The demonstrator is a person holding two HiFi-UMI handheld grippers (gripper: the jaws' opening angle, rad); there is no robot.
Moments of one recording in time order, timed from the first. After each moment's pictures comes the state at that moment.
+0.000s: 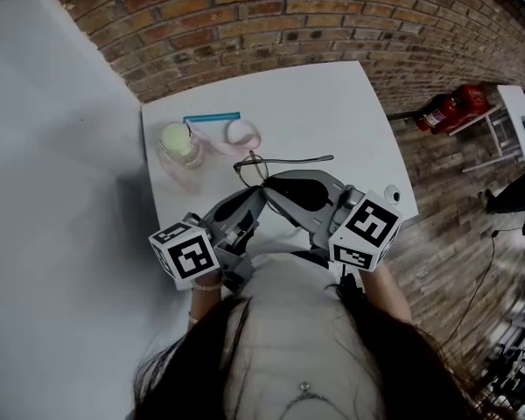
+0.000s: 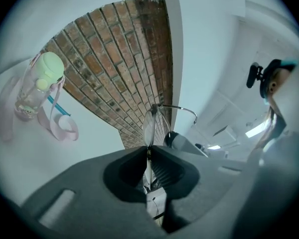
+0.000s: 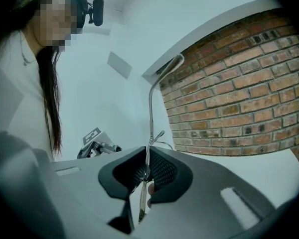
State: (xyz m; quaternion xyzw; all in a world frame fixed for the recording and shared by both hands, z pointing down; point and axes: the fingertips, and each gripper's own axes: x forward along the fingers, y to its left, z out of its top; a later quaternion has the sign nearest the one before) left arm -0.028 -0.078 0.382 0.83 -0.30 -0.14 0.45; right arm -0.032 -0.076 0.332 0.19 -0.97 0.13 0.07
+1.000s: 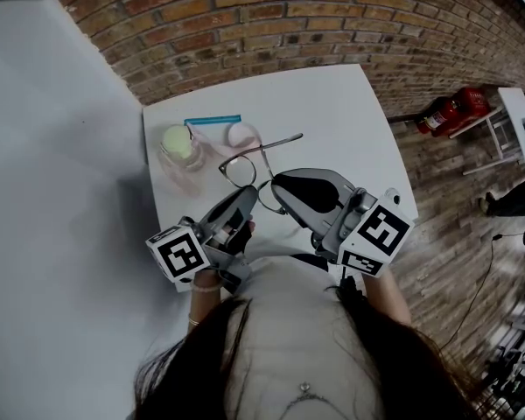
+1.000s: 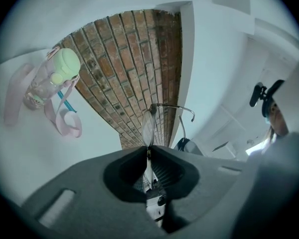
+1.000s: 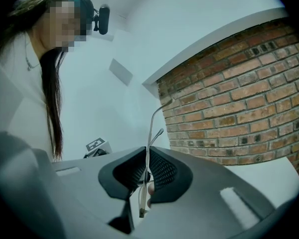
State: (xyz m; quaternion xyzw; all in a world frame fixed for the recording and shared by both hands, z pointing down) left arm -0.046 -0.085 0.384 0.79 -0.30 -0.20 0.49; right arm -0.020 -0.081 0.309 0.20 -0.97 0.11 0.03
